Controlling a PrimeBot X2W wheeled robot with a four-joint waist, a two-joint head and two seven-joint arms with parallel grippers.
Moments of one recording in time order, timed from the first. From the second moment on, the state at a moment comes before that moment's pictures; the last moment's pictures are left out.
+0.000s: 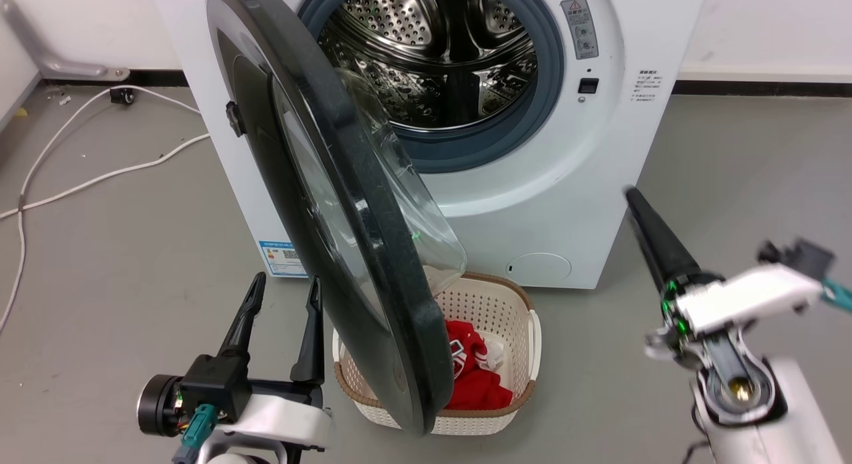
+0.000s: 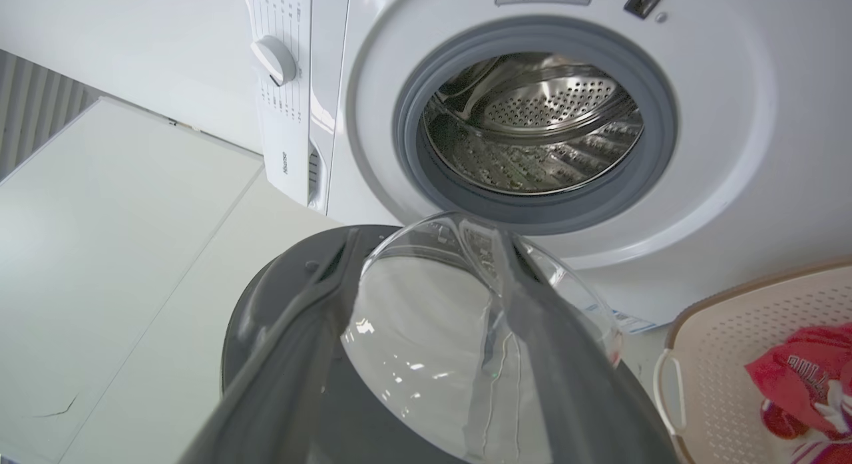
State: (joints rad) left arm -0.04 0.05 -0.09 0.05 -0.11 -0.05 -0.26; right arm -0.34 -0.06 0.08 0.25 1.34 0.13 0.19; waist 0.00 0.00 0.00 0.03
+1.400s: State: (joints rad) left arm 0.00 0.05 -0.06 0.04 -0.10 -0.05 -0.26; right arm 0.06 -0.05 -0.02 0.00 0.00 0.13 -0.25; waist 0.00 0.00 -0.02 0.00
